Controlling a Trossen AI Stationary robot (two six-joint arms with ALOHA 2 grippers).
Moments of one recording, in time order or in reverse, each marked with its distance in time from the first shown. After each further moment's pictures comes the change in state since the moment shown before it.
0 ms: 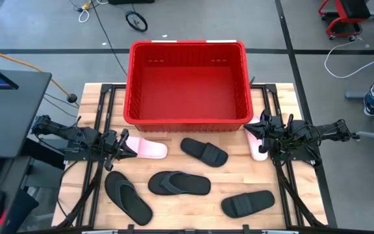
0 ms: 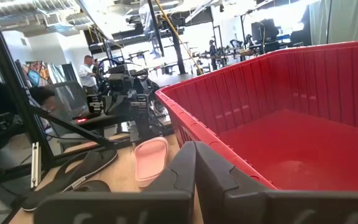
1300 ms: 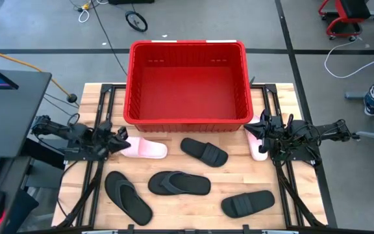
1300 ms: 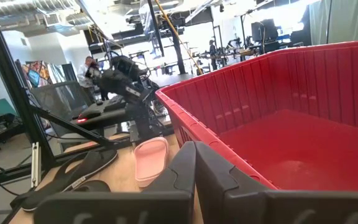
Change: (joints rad) left arm 0.004 0.000 0.000 0.405 -0.059 -0.501; right arm 0.000 0.000 0.000 0.000 0.000 0.000
